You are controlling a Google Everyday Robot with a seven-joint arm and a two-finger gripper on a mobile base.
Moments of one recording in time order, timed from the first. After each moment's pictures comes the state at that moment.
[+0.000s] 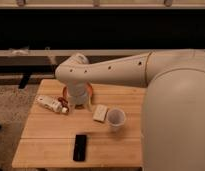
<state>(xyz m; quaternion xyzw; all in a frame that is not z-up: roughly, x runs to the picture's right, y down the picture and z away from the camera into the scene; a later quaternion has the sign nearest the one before) -0.105 0.103 0.704 -0.26 0.23 0.64 0.68</state>
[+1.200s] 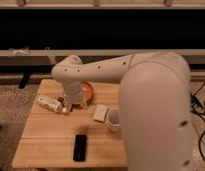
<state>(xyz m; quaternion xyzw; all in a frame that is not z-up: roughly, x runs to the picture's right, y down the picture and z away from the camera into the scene) -0.141 0.108 0.760 -0.30 0.23 0.57 0.73</state>
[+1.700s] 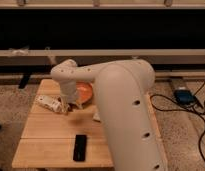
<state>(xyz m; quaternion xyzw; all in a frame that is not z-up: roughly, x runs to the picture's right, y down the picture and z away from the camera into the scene) -0.164 0.117 0.831 -0.36 0.23 0.51 0.75</state>
